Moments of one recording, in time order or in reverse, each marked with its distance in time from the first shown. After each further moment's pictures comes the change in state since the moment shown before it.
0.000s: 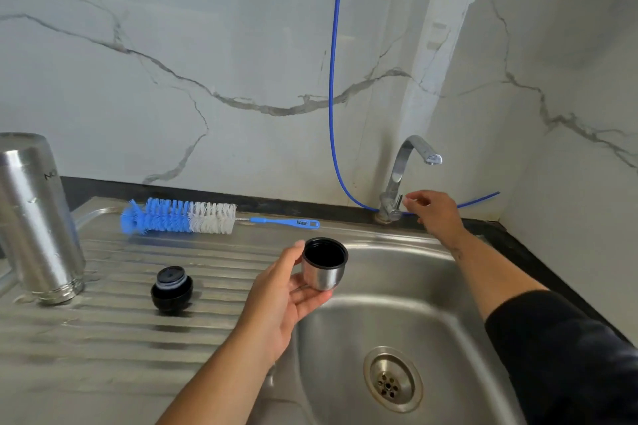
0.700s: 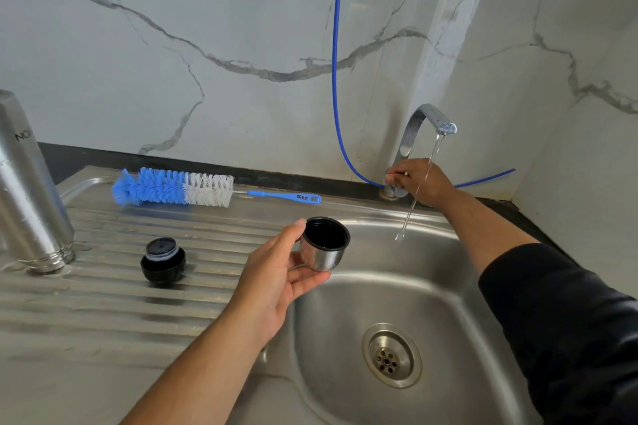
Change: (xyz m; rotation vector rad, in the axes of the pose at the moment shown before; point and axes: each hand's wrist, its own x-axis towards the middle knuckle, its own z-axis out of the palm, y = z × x) left_hand 0.003 -0.008 -0.001 0.054 0.007 0.050; right_hand 0.037 -0.005 0.019 -0.299 -0.274 -0.341
